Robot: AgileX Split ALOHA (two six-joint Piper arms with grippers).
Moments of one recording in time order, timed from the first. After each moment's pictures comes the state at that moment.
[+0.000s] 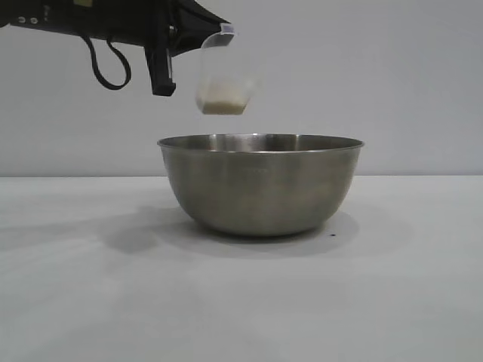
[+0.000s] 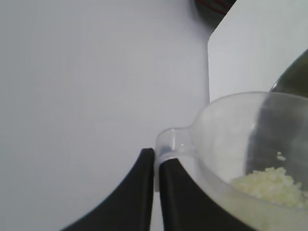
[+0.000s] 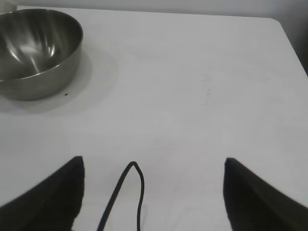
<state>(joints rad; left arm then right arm) -0.25 2.02 -1.18 1.04 -1.03 0.72 0.04 -0.02 -0.49 0.08 1.14 -0.10</state>
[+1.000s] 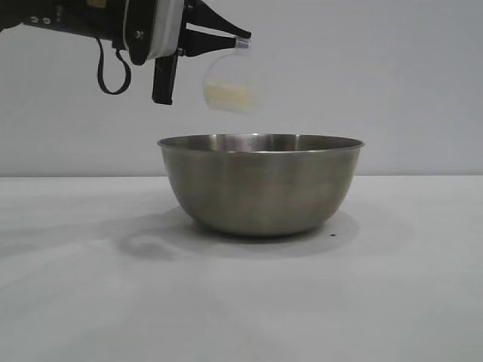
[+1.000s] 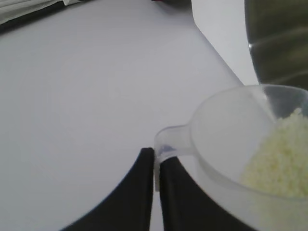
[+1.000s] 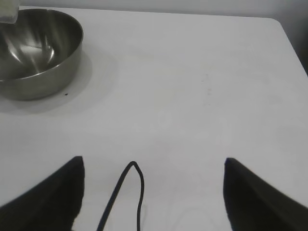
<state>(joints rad) -0.28 2.02 -1.18 1.07 -1.02 1.41 0.04 -0.02 -0.49 0.08 1.14 -0.10</state>
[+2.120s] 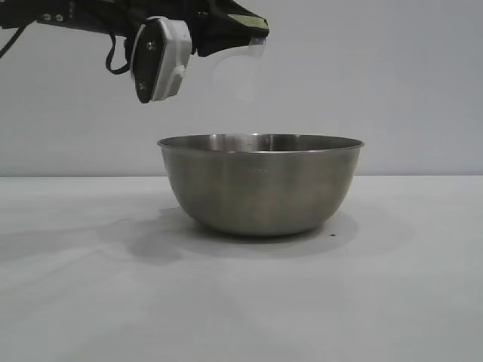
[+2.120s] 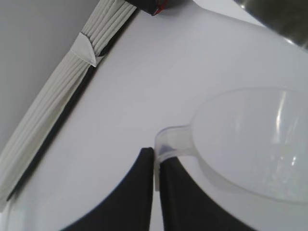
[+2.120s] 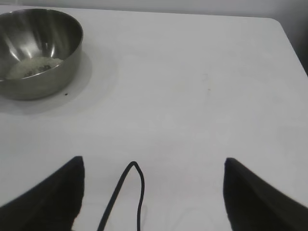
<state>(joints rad) -0.33 2.02 -1.18 1.07 -1.11 1.92 0.04 -0.02 -0.49 0.08 1.14 -0.10</state>
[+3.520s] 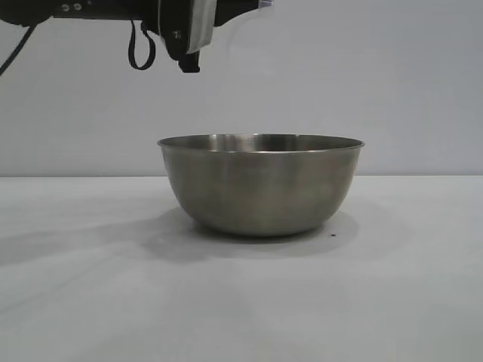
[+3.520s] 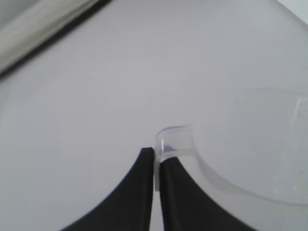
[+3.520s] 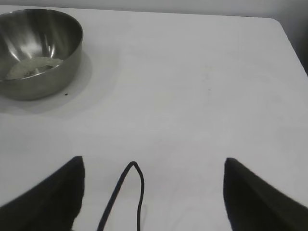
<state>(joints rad) -0.35 2.02 -1.18 0.68 -1.13 1.07 0.04 -0.02 -0.49 0.08 1.14 -0.10</state>
